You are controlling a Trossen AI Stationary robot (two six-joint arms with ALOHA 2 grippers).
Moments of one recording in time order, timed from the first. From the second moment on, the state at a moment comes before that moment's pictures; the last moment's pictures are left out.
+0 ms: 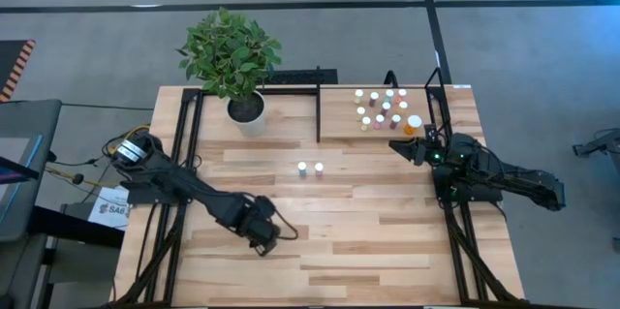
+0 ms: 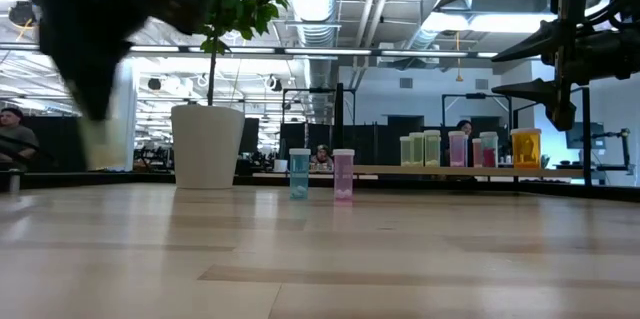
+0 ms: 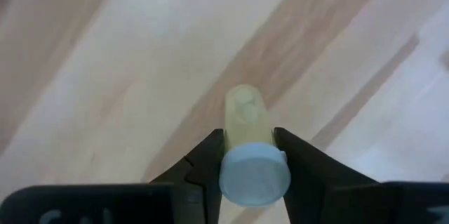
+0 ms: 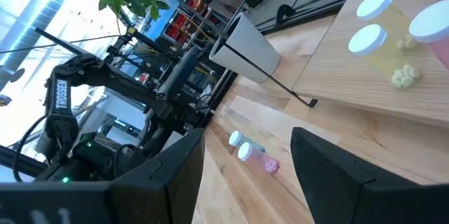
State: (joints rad) left arm -0.49 1.70 1.20 -0.94 -0.05 -1.20; right arm -0.30 0.01 0.06 -0.12 0.03 0.94
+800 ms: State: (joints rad) left arm -0.09 1.71 1.23 -0.63 -0.07 -1.22; right arm -0.30 0.01 0.06 -0.12 0.03 0.94
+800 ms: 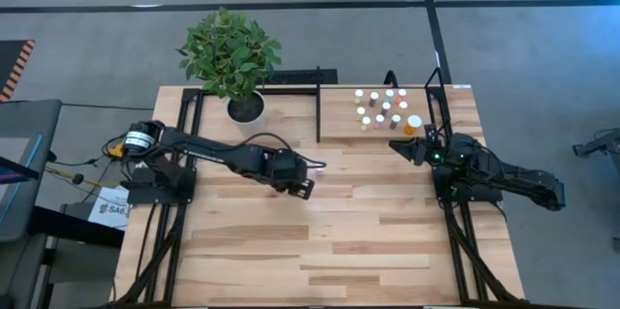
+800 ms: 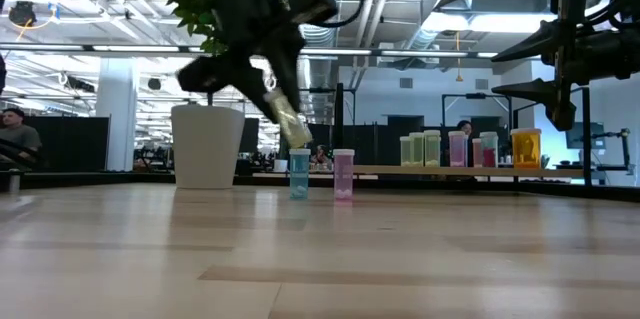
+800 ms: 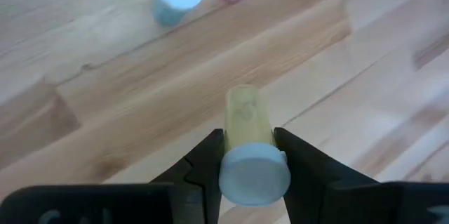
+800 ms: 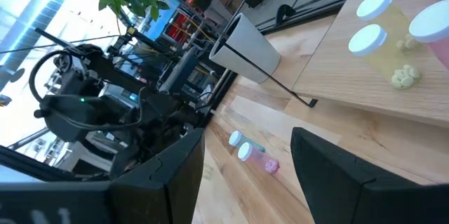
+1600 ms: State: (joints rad) left arm -0.04 2.28 2.01 -1.21 0.02 -1.07; right arm -0.30 0.01 0.06 -0.12 0.03 0.94
